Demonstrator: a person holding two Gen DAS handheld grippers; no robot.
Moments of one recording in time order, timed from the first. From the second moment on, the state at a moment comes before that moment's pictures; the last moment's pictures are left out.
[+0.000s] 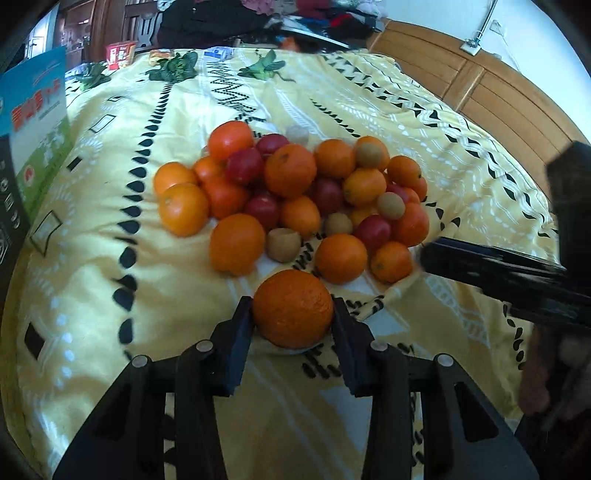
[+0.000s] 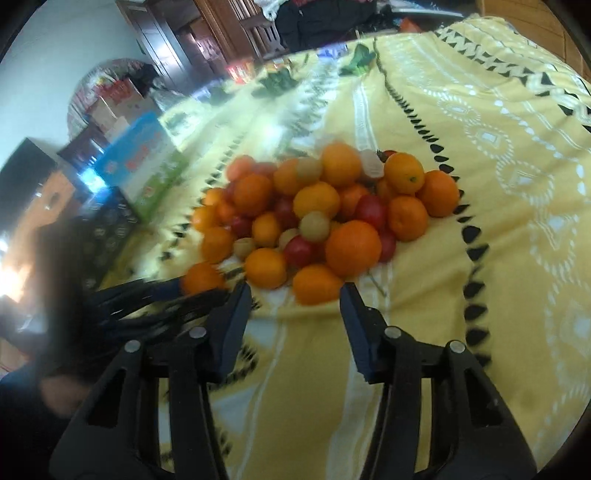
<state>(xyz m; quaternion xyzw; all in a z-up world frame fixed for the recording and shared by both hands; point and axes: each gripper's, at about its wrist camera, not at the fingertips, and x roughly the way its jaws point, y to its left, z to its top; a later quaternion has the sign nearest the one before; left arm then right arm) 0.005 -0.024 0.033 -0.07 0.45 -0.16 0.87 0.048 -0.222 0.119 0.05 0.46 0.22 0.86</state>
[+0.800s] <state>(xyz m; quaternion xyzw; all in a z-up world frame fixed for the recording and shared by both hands) -0.019 0.001 0.096 -0.10 0.39 -0.15 0.90 -0.007 -0.210 0.173 0.02 0.38 0.27 0.88</state>
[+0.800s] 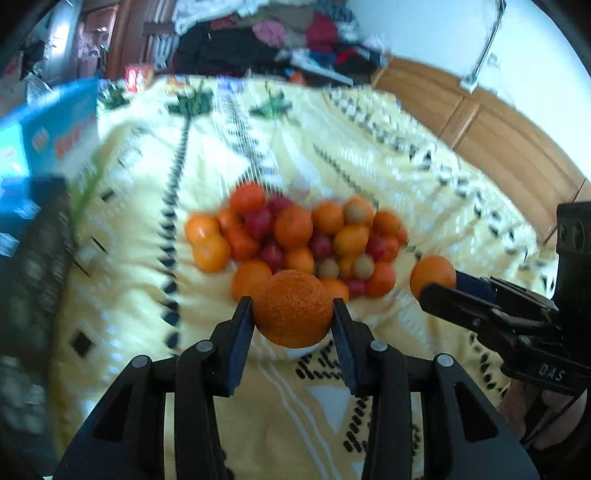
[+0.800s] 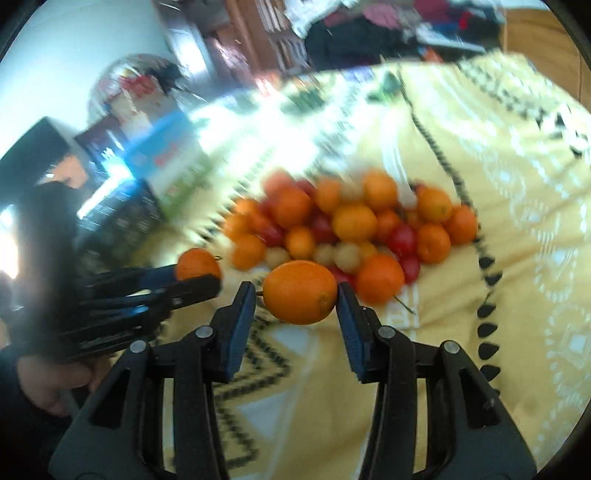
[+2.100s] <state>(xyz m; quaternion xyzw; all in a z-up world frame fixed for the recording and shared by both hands) -0.214 0.382 0.153 -0.23 0.37 0.24 0.87 -0.070 0.203 0.238 -0.15 0.42 0.59 0.68</state>
